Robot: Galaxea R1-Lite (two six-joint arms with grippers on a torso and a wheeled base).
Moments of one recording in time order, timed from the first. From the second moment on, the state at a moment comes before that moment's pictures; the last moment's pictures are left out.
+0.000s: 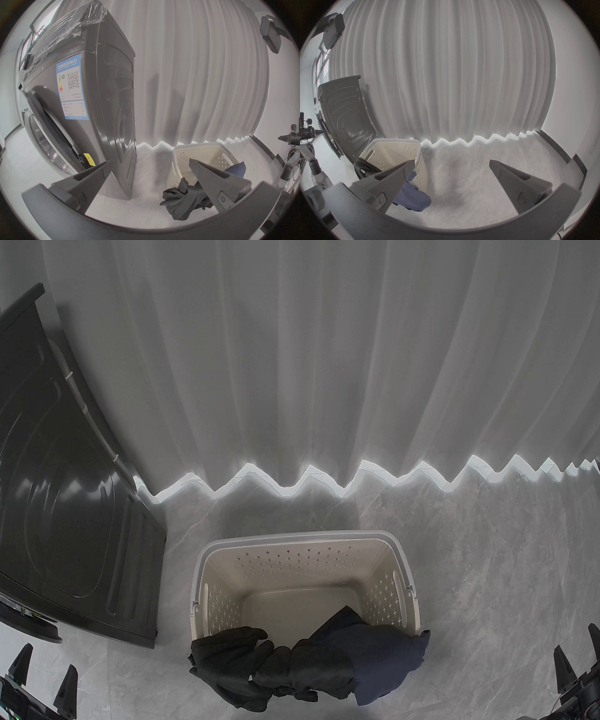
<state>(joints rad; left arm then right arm) -0.01 0.02 -0.02 0.00 0.02 -0.05 -0.01 0.02 -0.02 0.00 0.01 0.00</state>
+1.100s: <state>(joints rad) -0.01 0.02 -0.02 0.00 0.02 -0.05 -0.01 0.02 -0.02 0.00 0.01 0.00</state>
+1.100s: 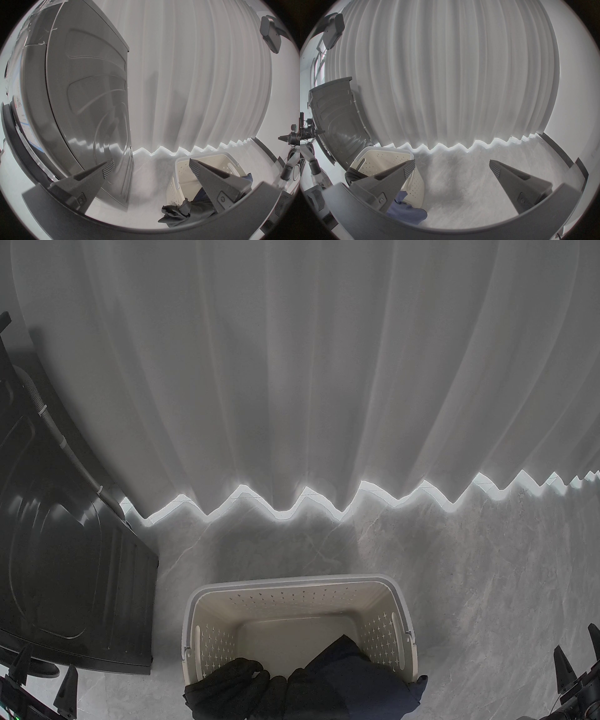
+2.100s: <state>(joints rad) -0.01 0.02 -0.02 0.00 0.02 -0.05 -0.01 0.02 -0.02 0.00 0.01 0.00</state>
